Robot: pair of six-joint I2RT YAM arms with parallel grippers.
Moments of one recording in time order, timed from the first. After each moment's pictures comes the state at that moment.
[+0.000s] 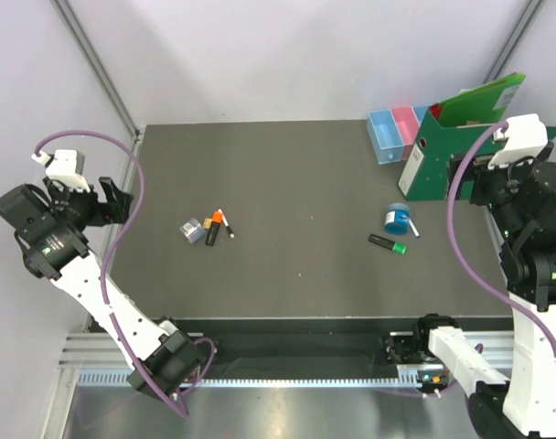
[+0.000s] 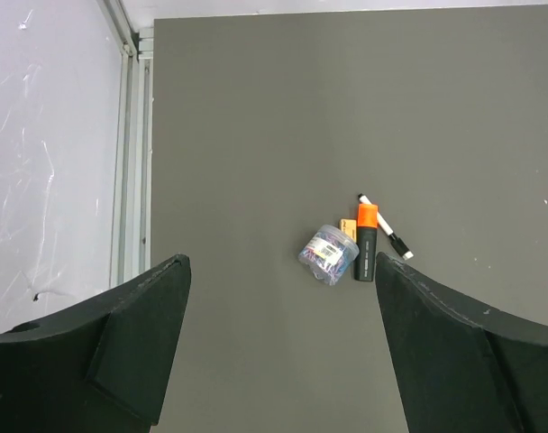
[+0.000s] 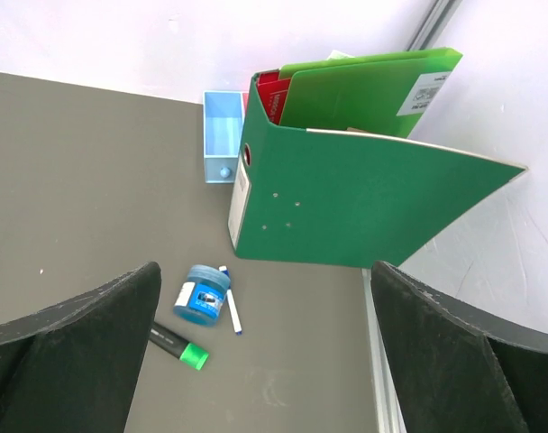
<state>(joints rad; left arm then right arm) 0.83 0.99 1.33 -0.85 0.89 0.36 0.03 0.85 1.52 -0.83 0.05 -0.20</state>
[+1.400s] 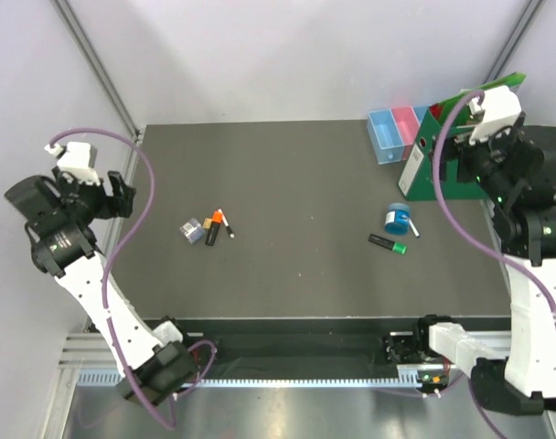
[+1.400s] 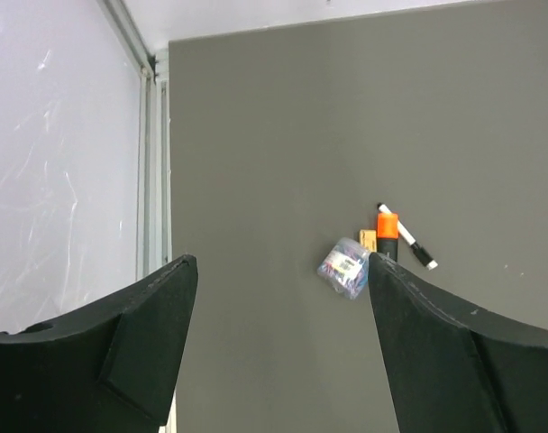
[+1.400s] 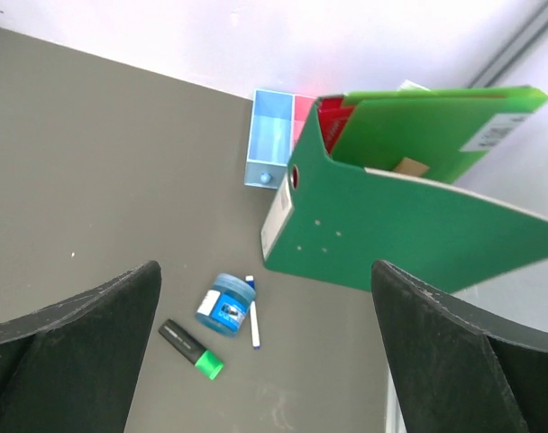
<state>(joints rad) 0.74 0.97 1.31 -0.76 0.79 0.35 0.05 0.99 1.61 -0.84 -0.08 -0.24</state>
